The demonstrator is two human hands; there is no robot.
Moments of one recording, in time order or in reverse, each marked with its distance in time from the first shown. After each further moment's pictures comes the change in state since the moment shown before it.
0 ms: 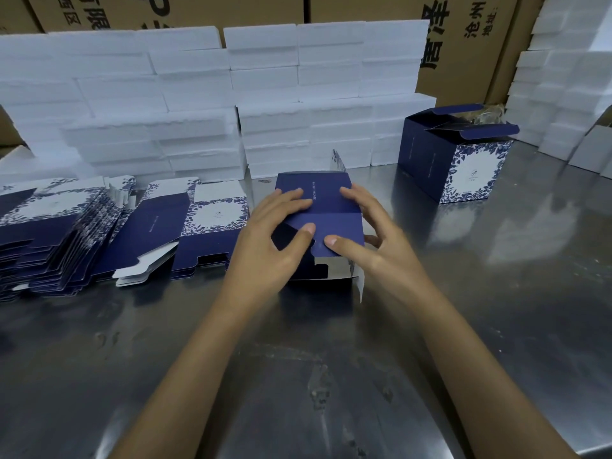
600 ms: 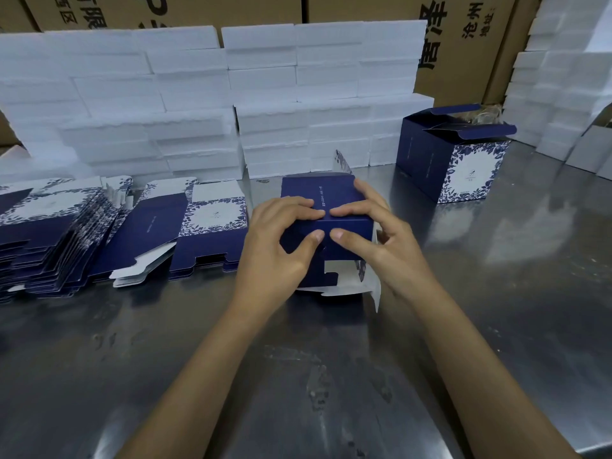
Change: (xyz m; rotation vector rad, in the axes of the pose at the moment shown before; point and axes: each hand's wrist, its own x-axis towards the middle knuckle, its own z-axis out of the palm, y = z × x) left_hand -0.003 0.001 0.012 0.077 0.074 0.143; right_hand 0.000 -0.005 -0.006 0.029 0.027 -0.060
